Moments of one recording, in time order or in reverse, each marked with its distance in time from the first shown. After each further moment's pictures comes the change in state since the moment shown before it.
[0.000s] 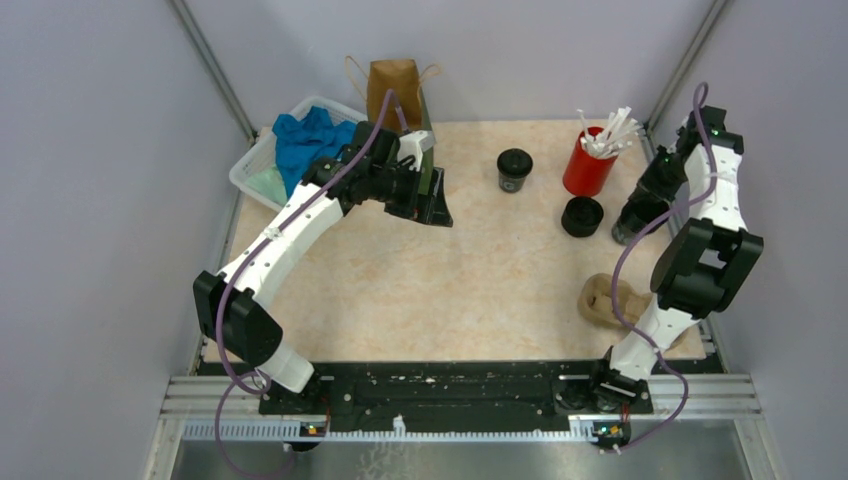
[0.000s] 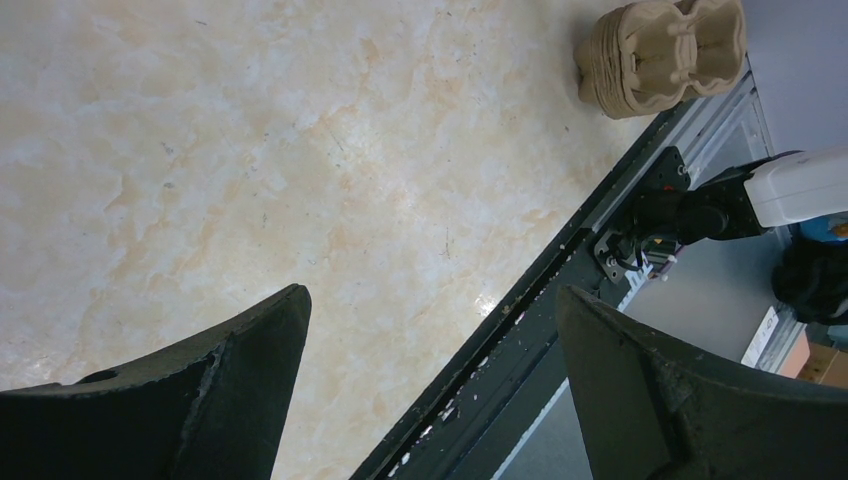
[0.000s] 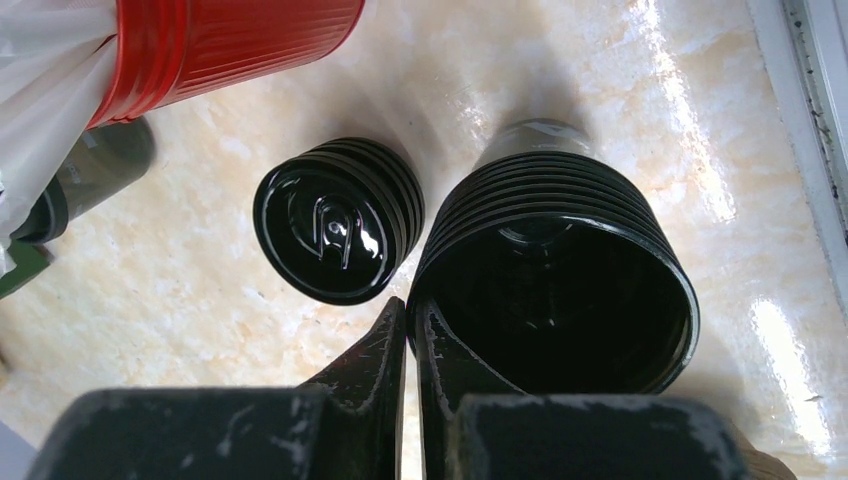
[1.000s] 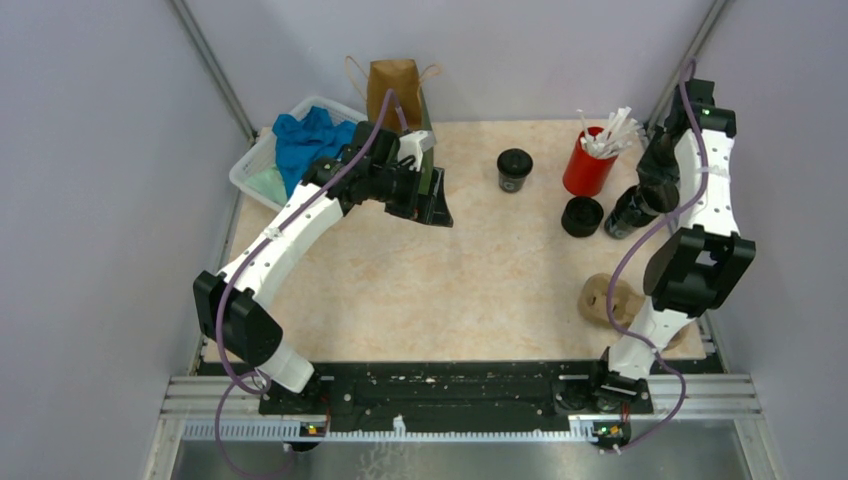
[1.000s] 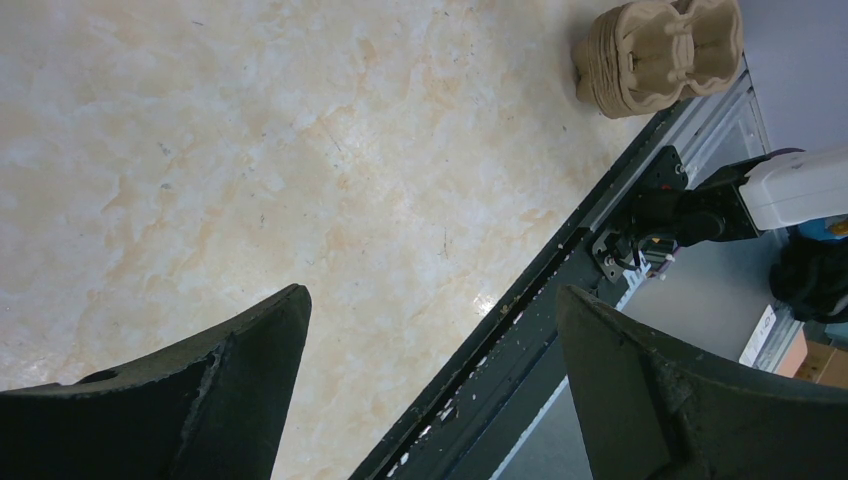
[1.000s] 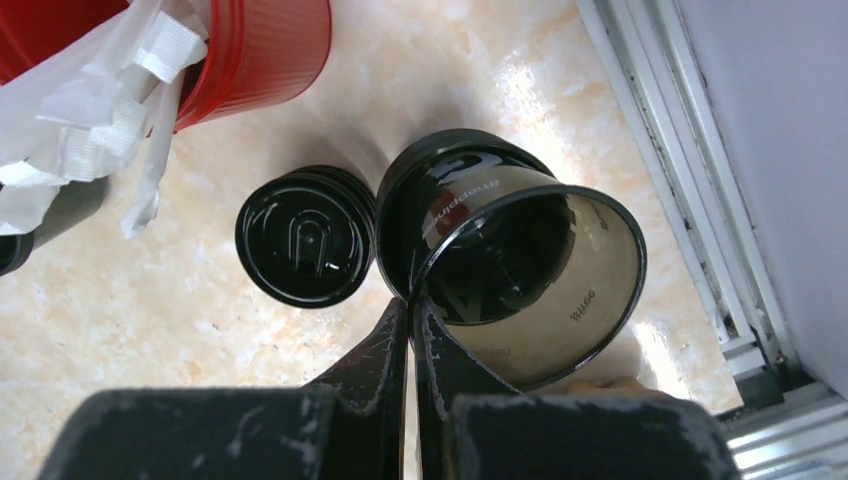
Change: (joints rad) left arm 0.000 0.000 0.000 0.001 0.006 -0.001; right arm 0.111 -0.019 0.172 -0.114 0.277 -0.012
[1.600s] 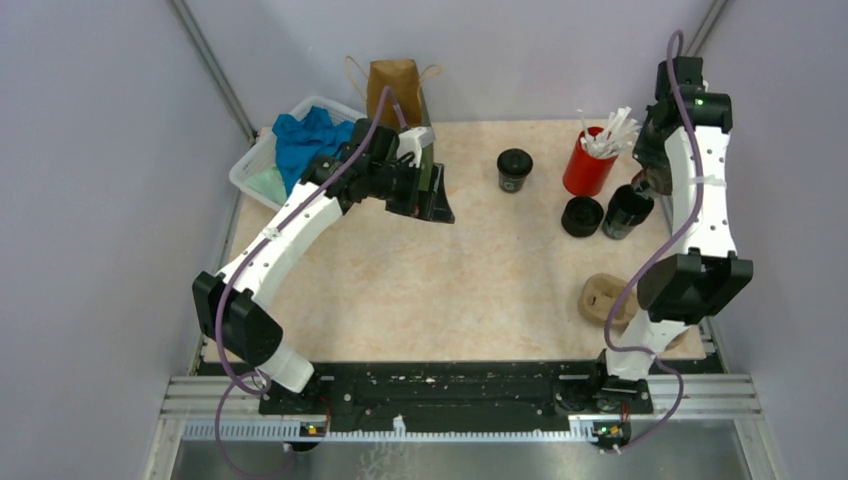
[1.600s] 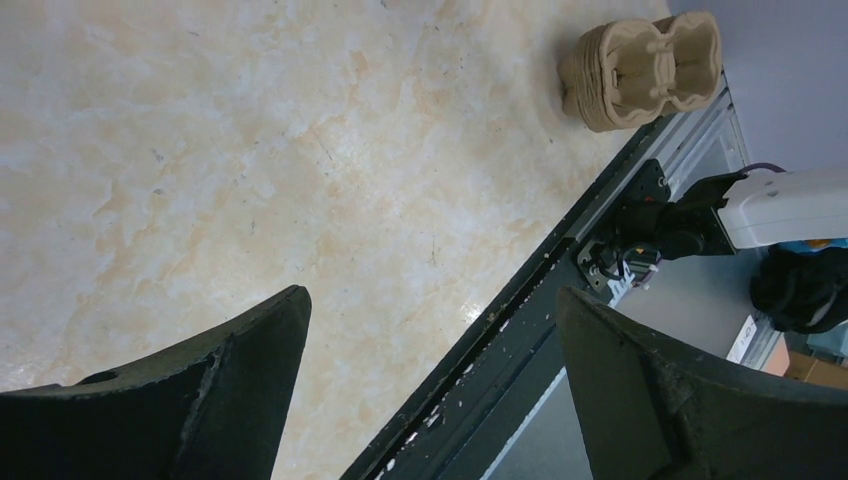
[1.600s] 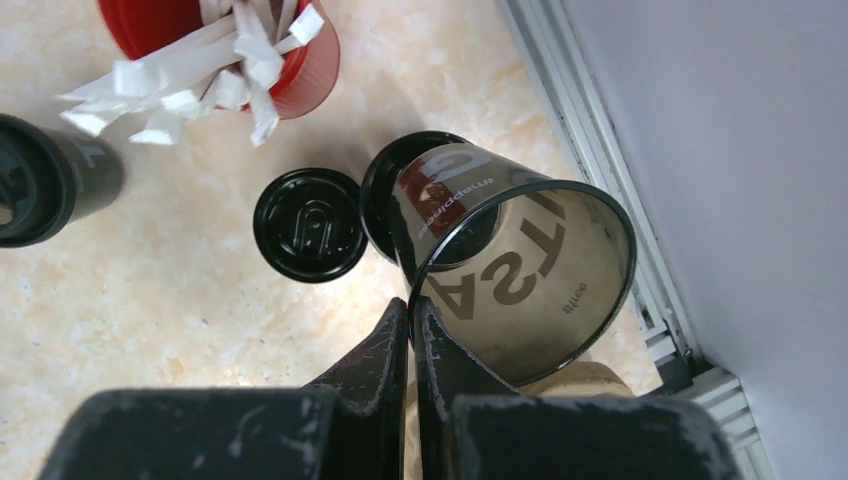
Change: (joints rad) left arm 0.000 0.000 0.011 -0.001 0.003 -0.031; right arm 0.142 -0.061 0.168 -0.117 0.201 -0.013
